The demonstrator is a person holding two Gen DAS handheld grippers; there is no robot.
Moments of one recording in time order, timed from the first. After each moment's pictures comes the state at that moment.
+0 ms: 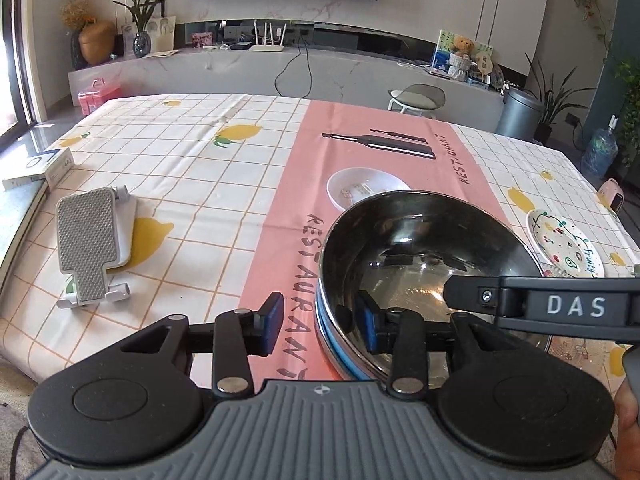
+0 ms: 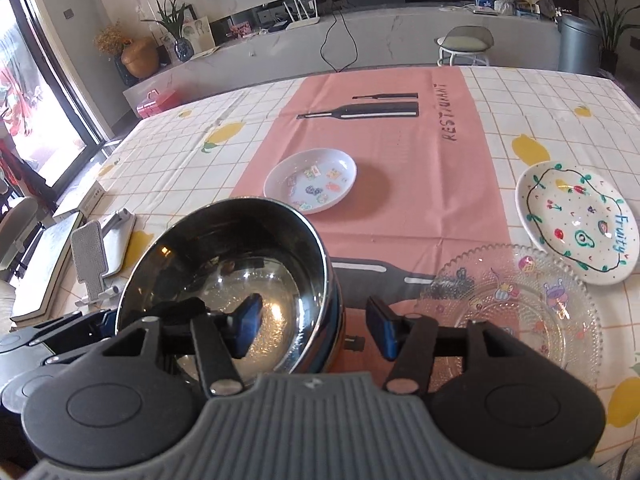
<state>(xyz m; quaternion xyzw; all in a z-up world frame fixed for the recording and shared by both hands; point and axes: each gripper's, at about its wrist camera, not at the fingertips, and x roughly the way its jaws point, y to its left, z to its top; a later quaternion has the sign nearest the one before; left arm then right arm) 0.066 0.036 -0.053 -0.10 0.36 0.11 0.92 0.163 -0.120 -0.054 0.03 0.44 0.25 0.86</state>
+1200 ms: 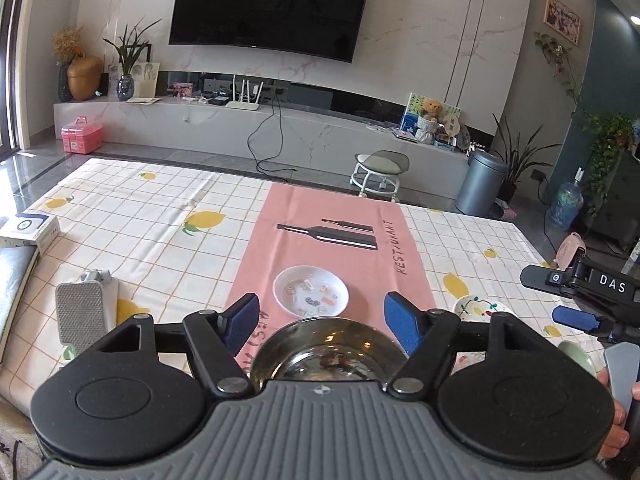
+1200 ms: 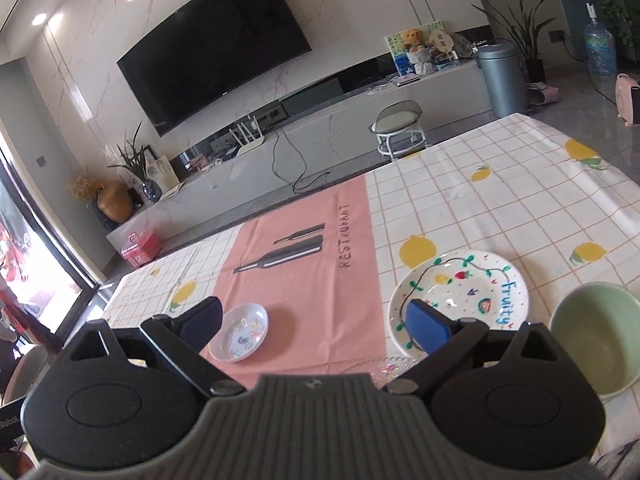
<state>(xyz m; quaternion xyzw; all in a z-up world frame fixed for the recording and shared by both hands) 0.068 0.016 0.033 -0.12 0.29 0.07 0.95 0.192 -0.254 0.003 0.18 0.33 0.17 0.91</state>
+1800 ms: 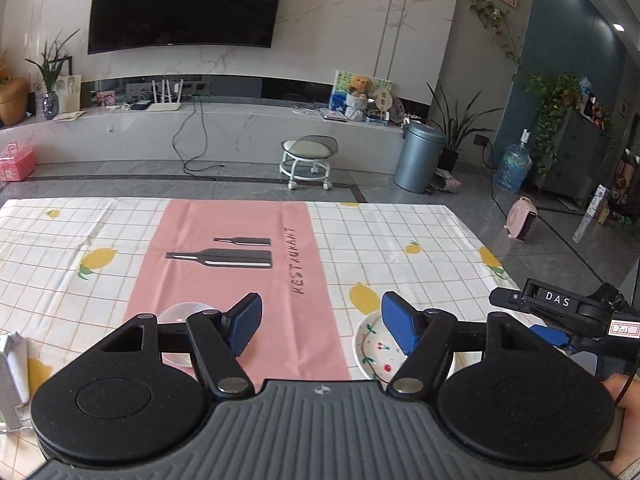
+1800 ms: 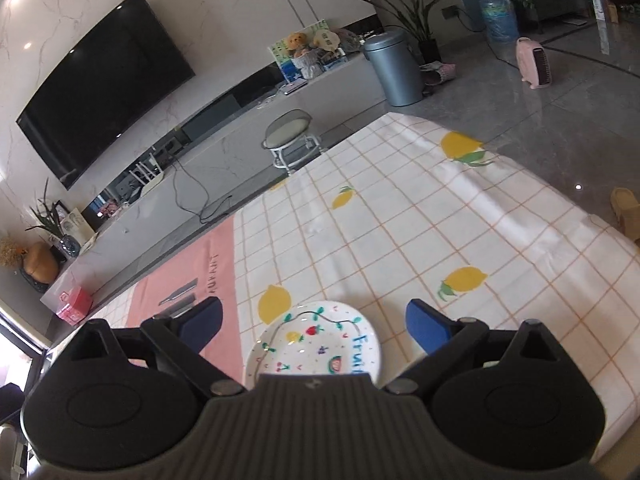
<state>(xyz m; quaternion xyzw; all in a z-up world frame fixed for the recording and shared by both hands) 0.144 -0.078 0.059 -0.08 0.31 -0.03 0.95 0.247 -0.362 -0.008 0.23 0.35 0.03 0.91</state>
